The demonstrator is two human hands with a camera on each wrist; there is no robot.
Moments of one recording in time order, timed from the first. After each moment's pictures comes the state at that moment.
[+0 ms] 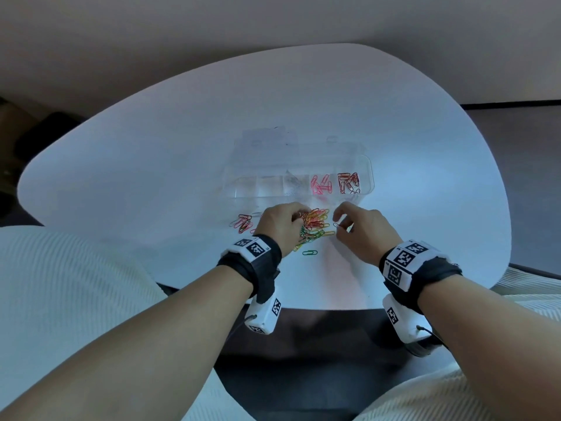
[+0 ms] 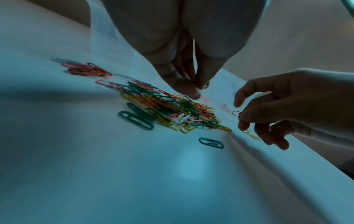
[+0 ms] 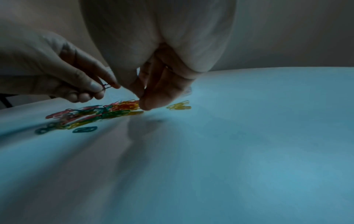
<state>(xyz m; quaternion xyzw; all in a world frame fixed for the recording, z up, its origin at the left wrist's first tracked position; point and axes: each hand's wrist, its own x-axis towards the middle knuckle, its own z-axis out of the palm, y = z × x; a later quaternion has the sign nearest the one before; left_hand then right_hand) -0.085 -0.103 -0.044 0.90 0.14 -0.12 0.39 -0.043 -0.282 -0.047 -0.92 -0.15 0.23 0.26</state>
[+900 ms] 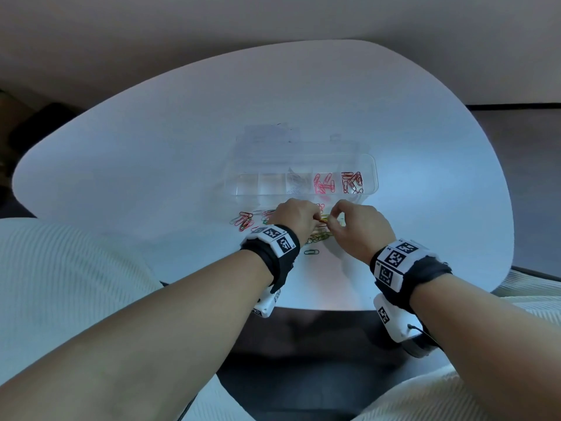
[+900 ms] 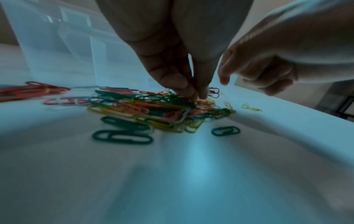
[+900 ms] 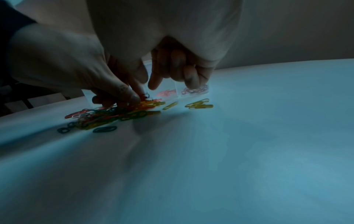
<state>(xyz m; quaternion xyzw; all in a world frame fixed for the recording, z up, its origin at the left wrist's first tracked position) -0.063 -0.116 -0.041 0.95 0.05 -0.18 0.25 -0.041 -0.262 -0.048 -0.96 -0.13 0.19 0.19</state>
